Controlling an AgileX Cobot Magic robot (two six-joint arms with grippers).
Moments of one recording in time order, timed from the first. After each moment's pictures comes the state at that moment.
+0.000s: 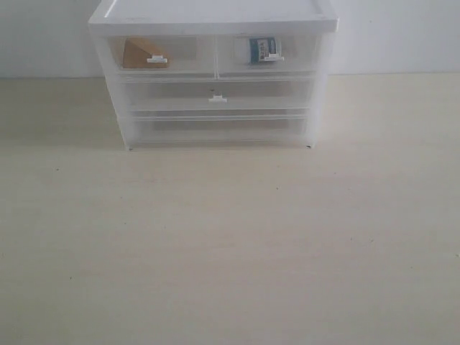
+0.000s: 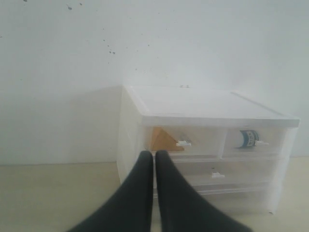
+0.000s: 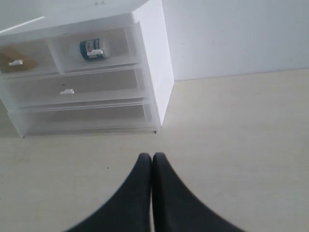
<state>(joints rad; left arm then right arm) -0.01 0.25 -0.20 1.30 -0.19 -1.48 0.20 0.03 0.00 0.30 0.20 -0.10</state>
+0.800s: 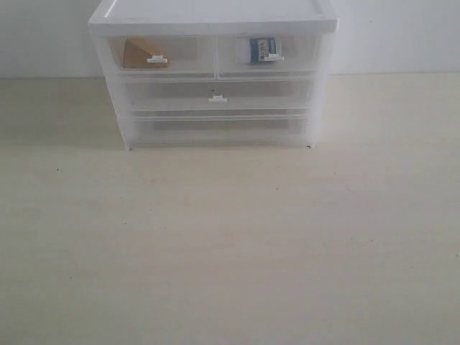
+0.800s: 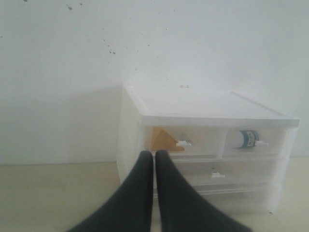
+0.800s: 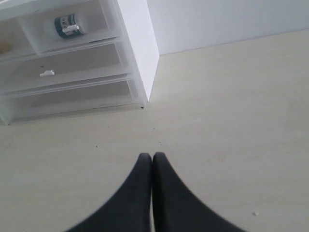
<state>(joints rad) -0.01 0.25 -0.20 1.30 -0.19 -1.48 0.19 0.02 0.00 0.08 0.30 0.18</state>
